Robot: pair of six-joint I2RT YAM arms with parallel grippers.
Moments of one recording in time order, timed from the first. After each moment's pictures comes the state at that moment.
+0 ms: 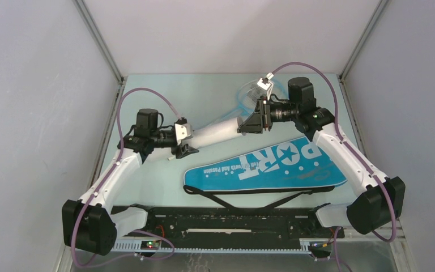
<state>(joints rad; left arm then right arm) -0.22 1.13 0.85 -0.43 0.94 0.87 0.40 1.34 1.25 -0.35 -1.02 0.35</state>
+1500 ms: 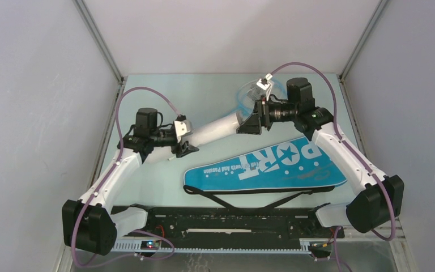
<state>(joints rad) -0.22 1.13 0.85 -0.39 0.93 0.78 0.40 1.35 1.25 -0.37 -0.97 0.29</state>
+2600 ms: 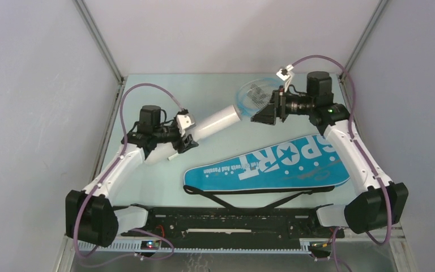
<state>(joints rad) -0.24 1.18 0.86 -0.36 0.79 0.70 0.25 1.34 1.30 -0.43 -0.99 0.22</state>
